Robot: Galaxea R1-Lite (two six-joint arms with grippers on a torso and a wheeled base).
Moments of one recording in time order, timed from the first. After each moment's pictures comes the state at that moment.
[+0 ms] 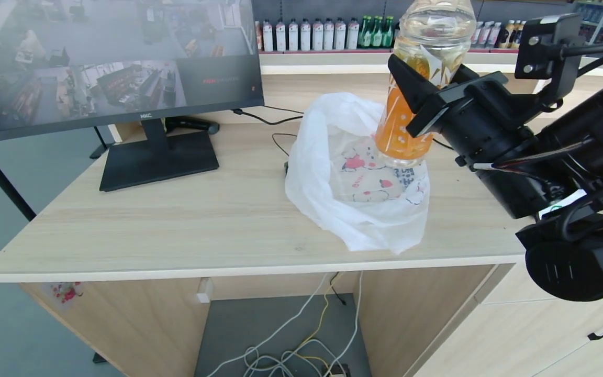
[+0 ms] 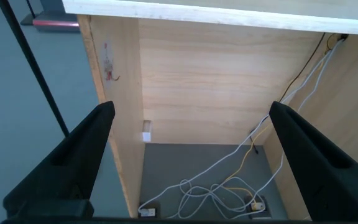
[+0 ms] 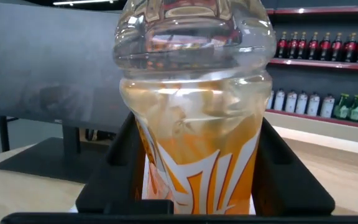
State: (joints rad) left arm 0.00 0.00 0.00 0.00 0.00 0.00; right arm 0.51 1.79 -0.98 -1.46 0.07 -0.14
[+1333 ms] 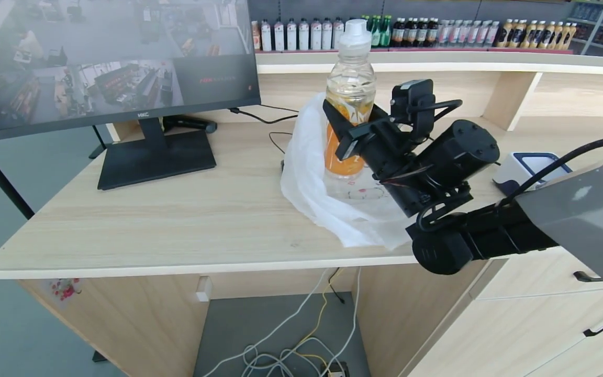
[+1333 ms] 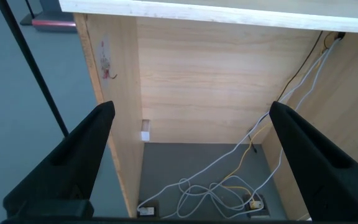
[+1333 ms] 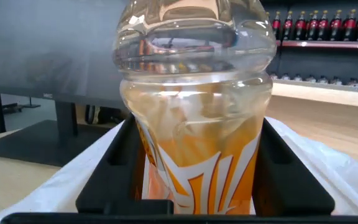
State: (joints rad) left arm 0.00 0.00 0.00 0.00 0.00 0.00; right arm 0.55 2.16 -1.31 -1.46 0.07 -0.13
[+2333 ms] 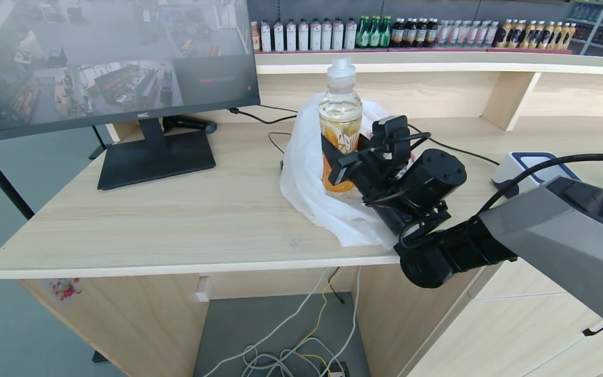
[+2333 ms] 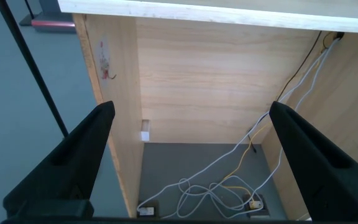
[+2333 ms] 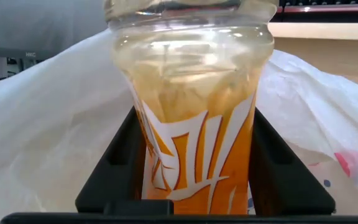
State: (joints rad) left arm 0.00 0.00 0.00 0.00 0.00 0.00; right arm 0.55 2.25 -1.29 -1.46 0.04 -0.11
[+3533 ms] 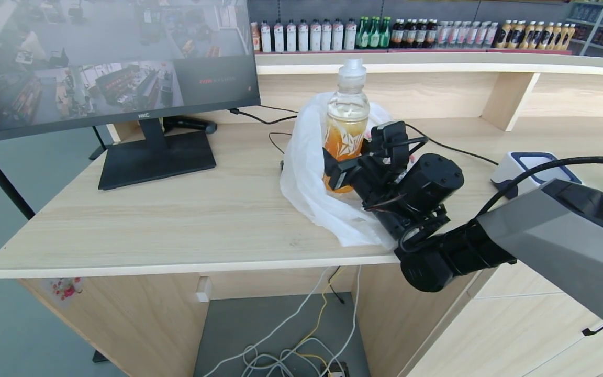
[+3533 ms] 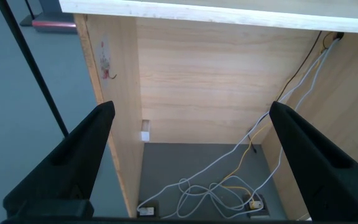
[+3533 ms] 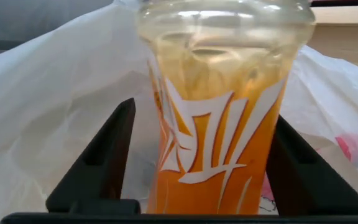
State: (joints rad) left arm 0.00 0.00 0.00 0.00 0.00 0.00; right arm 0.55 2.26 -1.27 -1.46 0.02 -0.10
